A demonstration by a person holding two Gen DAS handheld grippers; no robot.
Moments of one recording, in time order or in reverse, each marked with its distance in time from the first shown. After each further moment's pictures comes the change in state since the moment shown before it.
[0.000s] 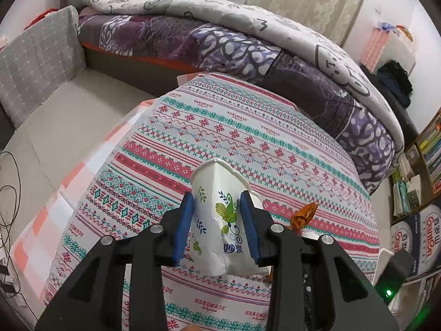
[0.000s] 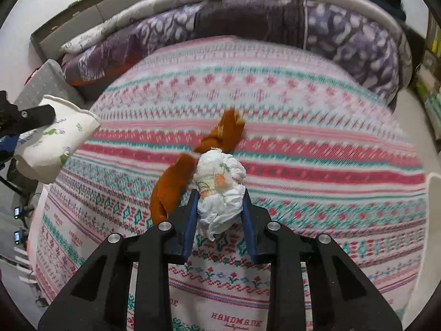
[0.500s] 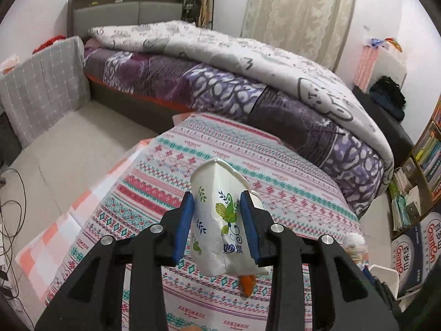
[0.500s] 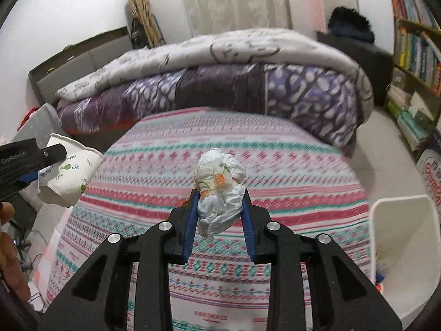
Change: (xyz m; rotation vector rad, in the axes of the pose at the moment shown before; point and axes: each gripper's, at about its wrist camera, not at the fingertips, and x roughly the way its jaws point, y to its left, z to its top) left arm -0.050 -0.039 0.002 0.033 -0.188 0.017; right arm -0.092 -0.034 0.022 0.063 -0.258 -0.067
